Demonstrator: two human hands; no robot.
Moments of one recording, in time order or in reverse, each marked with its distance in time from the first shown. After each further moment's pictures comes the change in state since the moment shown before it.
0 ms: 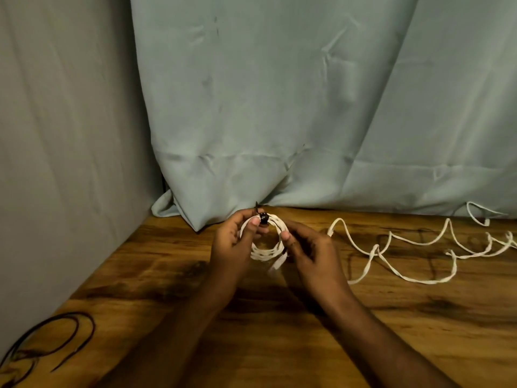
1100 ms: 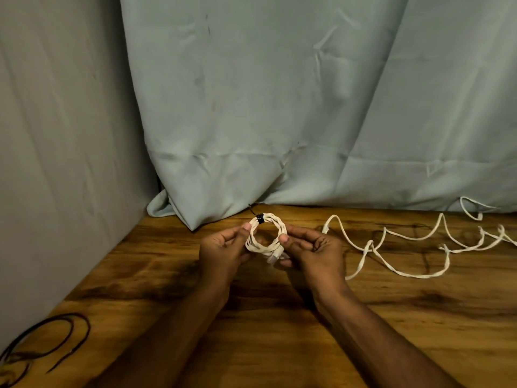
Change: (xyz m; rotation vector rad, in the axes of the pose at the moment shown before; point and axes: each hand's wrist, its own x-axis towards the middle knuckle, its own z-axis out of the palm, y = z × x) left_hand -0.009 -0.008 -0.003 -0.178 0.135 -0.343; right_hand 0.001 0.004 0.000 0.468 0.159 0.302
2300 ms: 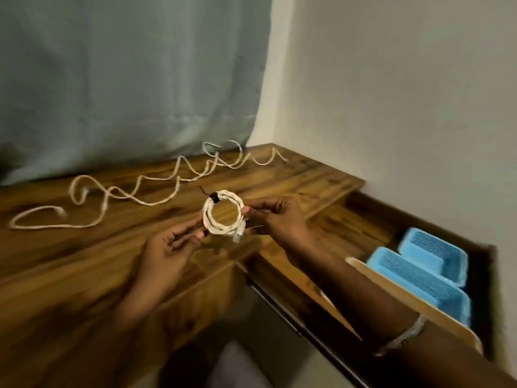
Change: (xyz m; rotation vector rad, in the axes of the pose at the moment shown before) left_hand -0.258 -0.010 0.172 0.134 -0.826 -0.026; right_hand -0.253 -0.171 -0.255 -0.448 0.509 -0.004
